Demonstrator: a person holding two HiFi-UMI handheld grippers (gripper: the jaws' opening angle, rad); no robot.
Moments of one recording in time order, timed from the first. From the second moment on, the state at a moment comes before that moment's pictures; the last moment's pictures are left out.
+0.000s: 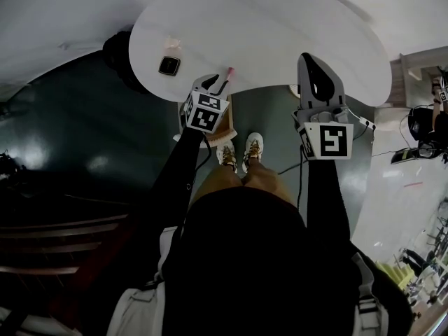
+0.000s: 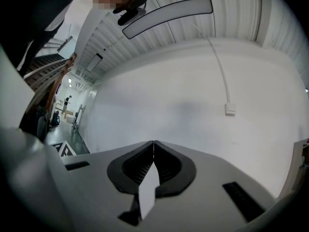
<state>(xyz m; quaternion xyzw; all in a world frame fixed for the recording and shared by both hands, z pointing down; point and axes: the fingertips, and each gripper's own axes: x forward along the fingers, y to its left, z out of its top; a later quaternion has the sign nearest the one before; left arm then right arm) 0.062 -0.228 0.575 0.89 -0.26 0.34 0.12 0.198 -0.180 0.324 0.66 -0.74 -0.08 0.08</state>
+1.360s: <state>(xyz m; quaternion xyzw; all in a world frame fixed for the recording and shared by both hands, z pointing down) 0.078 -0.255 0.471 0.91 -0.33 0.25 0.05 0.209 -0.193 0.315 0.64 -0.76 -0.08 0.05</state>
